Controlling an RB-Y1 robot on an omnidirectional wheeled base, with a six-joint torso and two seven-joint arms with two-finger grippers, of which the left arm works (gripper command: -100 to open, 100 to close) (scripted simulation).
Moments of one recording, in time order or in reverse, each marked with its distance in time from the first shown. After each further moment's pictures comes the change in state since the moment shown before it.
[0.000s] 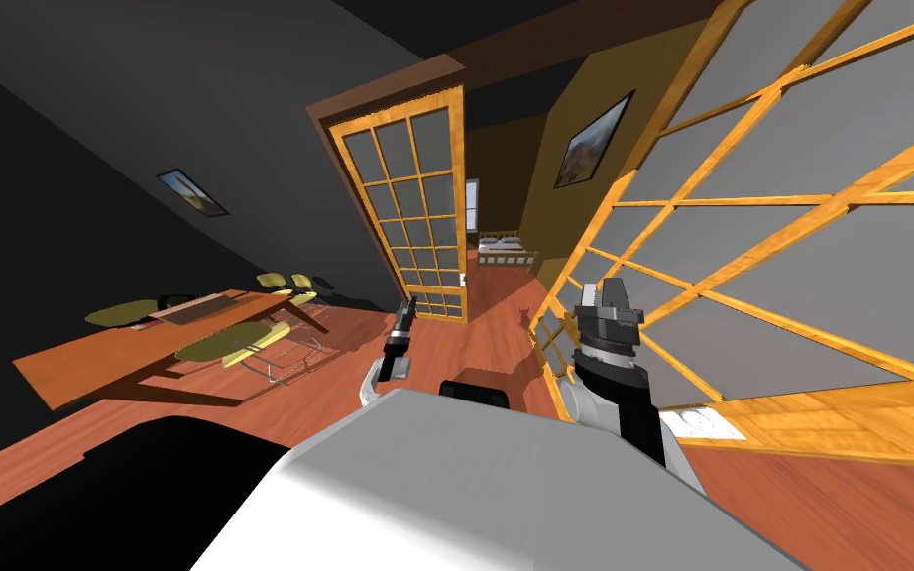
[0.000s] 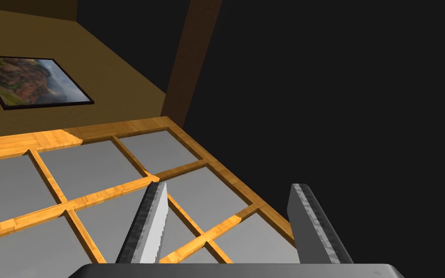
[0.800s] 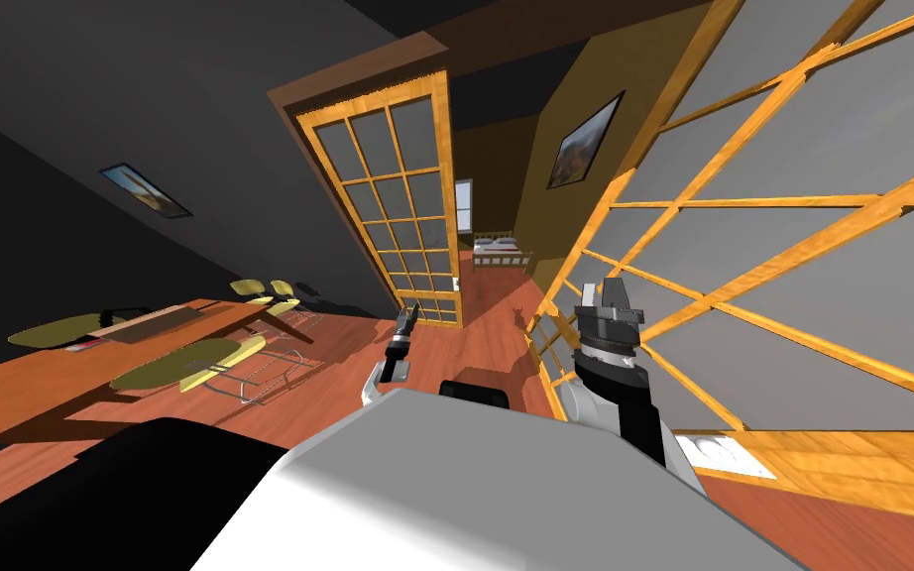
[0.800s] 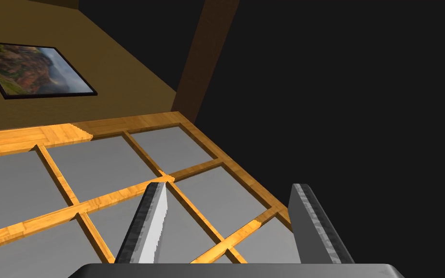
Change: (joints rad) arm -0.039 0.006 0.039 0.180 -0.042 -0.052 -0.132
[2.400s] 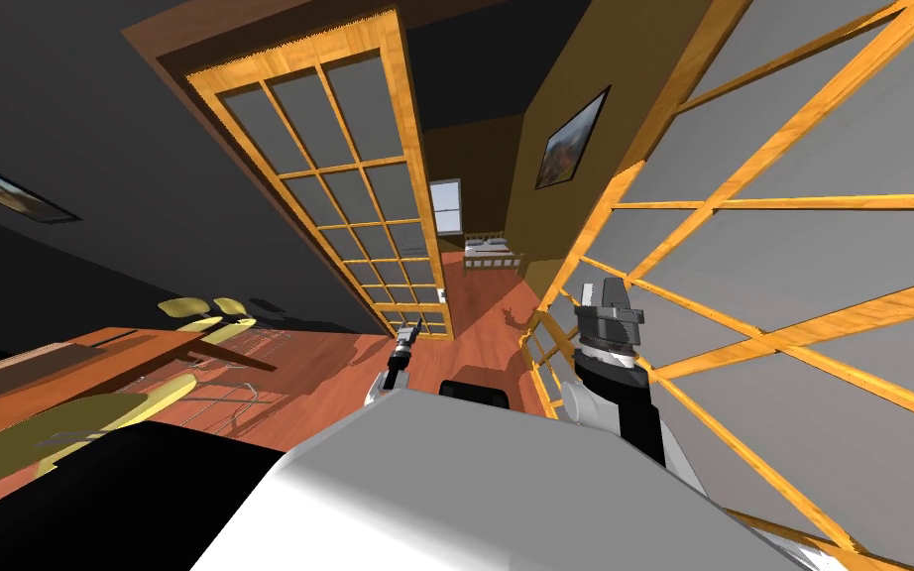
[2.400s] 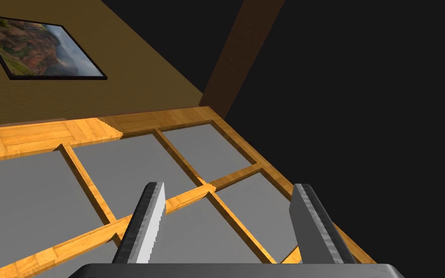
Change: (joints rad) arm -0.069 -0.010 0.075 0.335 -0.086 -0.085 -0.266
